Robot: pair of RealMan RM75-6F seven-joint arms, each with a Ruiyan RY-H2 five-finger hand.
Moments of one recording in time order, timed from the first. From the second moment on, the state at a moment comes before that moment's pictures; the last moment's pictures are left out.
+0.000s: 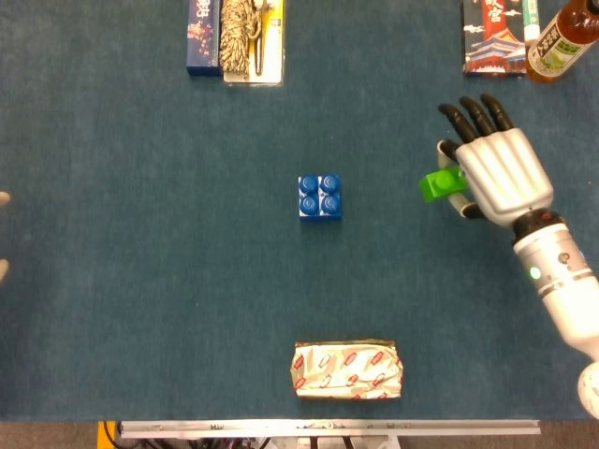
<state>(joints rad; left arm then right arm) -0.13 -0.97 0.04 -1.62 1.61 1.44 -0.02 0.60 -1.37 0.18 -1.97 -0.95 1.15 -0.88</state>
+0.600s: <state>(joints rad) -0.15 -0.97 0.00 -1.51 1.50 1.36 -0.09 0.75 -1.50 0.20 -1.93 -0.81 1.19 -1.00</state>
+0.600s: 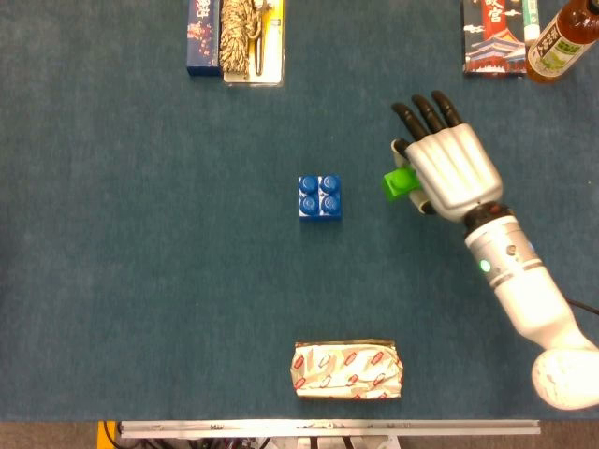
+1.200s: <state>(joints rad) -0.15 -0.97 0.00 -1.44 1.46 1.33 -0.13 0.87 -1.64 0.23 -1.86 -0.67 1.25 -1.06</state>
